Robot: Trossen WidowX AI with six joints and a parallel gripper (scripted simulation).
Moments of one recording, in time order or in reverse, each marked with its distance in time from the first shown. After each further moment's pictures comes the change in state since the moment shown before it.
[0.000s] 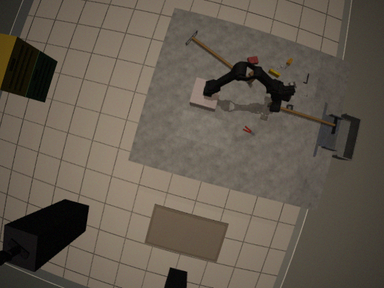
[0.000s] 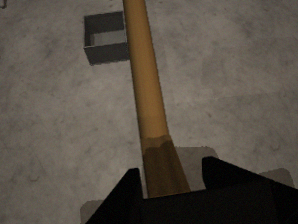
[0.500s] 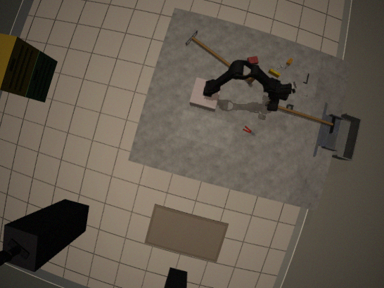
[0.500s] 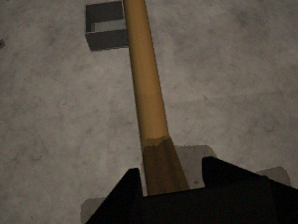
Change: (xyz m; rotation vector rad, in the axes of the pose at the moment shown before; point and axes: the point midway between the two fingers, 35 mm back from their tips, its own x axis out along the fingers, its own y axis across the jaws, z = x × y) arm -0.014 0.001 -0.014 0.000 -0.001 0.000
